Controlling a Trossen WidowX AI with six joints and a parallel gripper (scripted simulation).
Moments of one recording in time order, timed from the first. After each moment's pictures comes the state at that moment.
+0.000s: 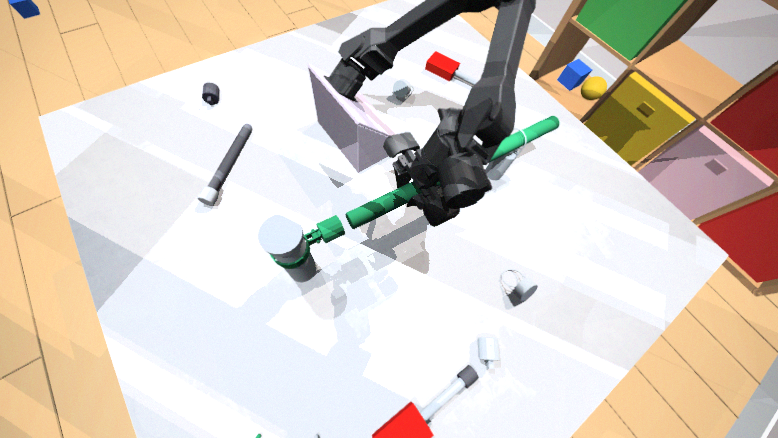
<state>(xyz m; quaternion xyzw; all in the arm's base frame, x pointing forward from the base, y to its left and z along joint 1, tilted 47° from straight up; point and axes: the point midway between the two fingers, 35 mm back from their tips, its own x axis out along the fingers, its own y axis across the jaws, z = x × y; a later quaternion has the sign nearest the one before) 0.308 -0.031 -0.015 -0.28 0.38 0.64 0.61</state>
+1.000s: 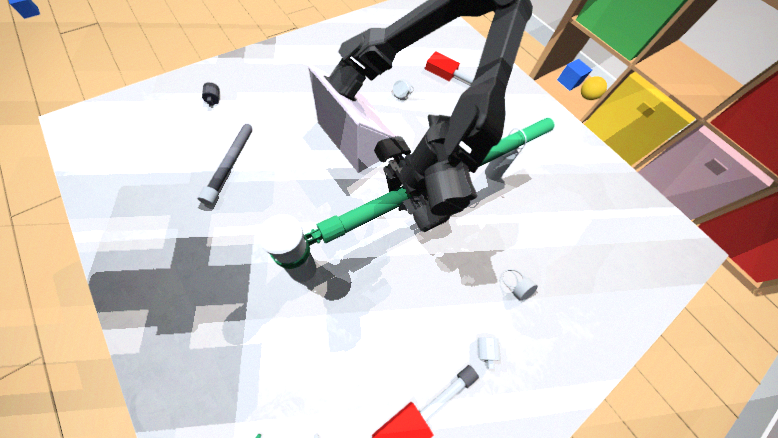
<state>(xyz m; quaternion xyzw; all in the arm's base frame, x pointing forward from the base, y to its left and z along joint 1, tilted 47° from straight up) 0.304 -0.039 -0.032 -0.28 0.38 0.64 0.61</state>
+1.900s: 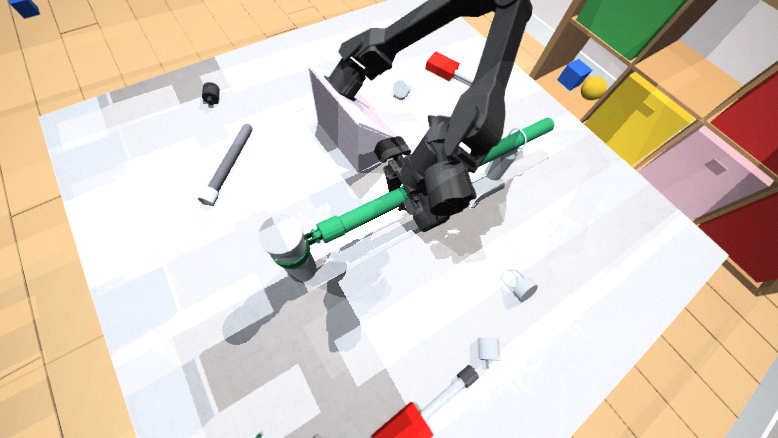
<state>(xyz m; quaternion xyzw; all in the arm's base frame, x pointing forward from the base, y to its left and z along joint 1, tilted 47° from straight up) 0.304 -0.039 -0.032 -0.28 0.38 0.64 0.61</state>
